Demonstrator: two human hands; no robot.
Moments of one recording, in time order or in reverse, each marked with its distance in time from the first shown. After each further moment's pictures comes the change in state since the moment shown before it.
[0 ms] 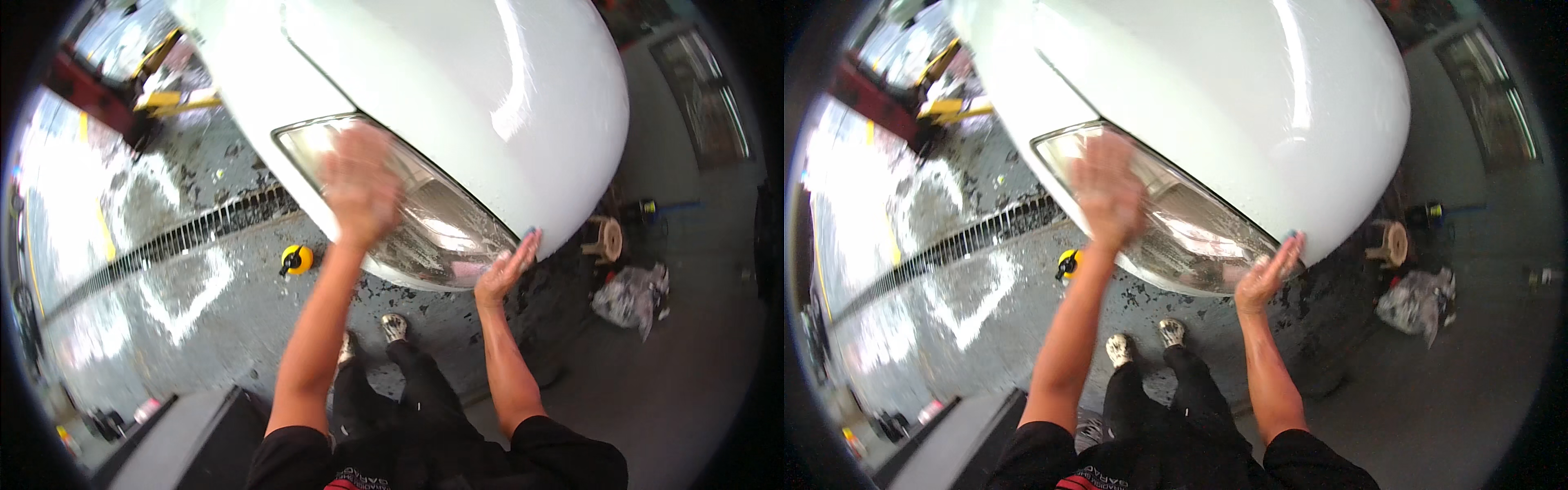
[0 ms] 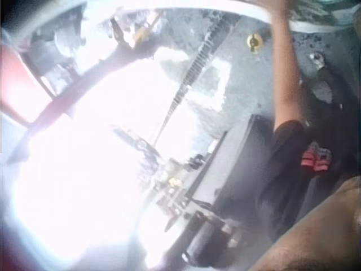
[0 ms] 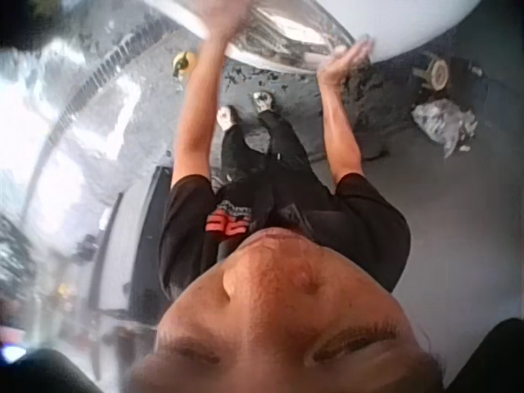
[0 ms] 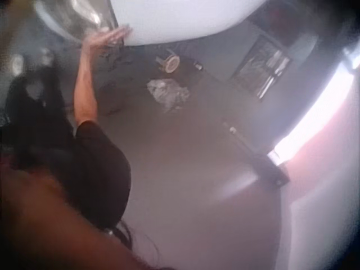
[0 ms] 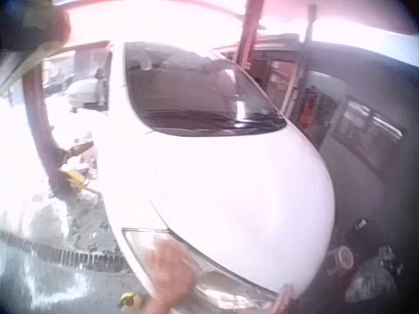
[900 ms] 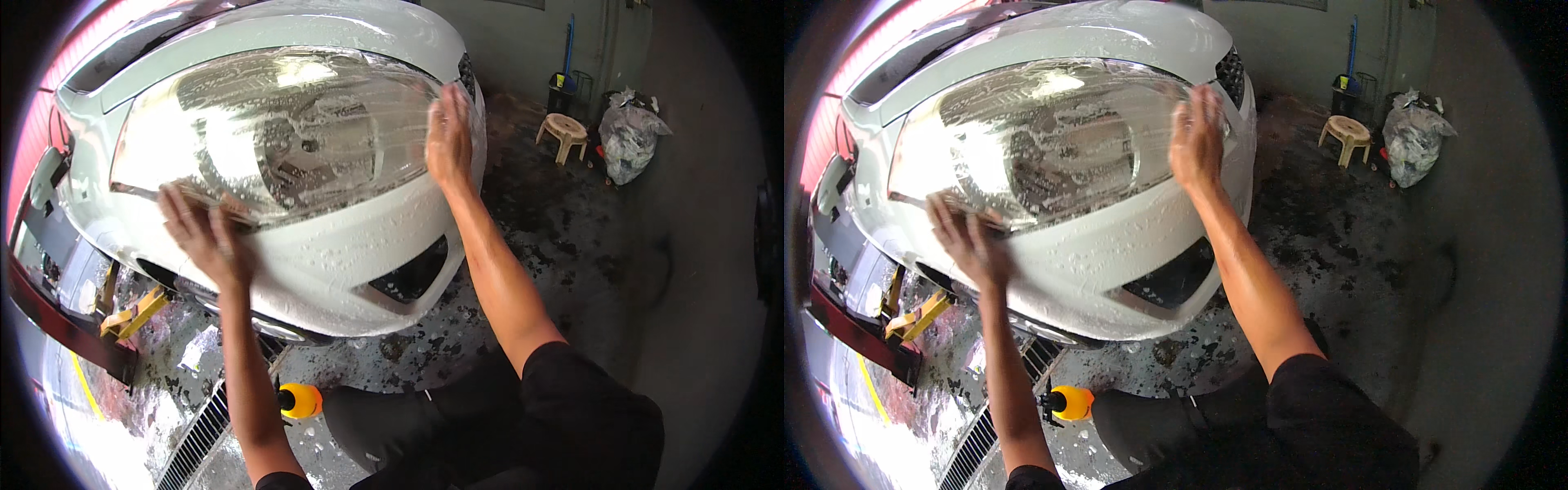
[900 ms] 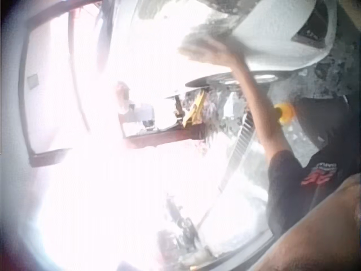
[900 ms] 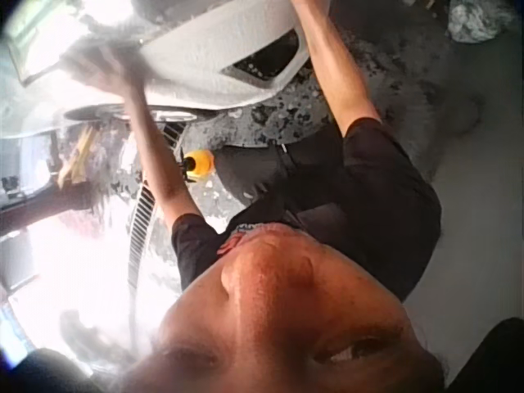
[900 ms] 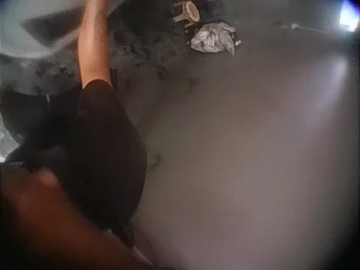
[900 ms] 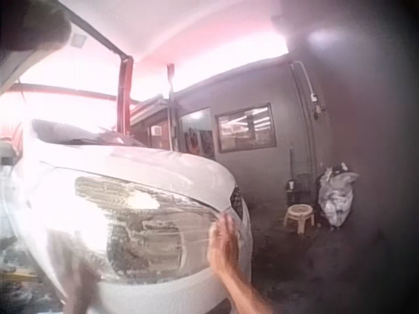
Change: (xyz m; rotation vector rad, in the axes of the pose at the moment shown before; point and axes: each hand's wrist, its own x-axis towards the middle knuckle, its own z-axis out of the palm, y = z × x) left_hand -0.160 -0.066 0.099 -0.324 0.565 0.471; right_hand -0.109 0.136 0.048 0.148 0.539 0.082
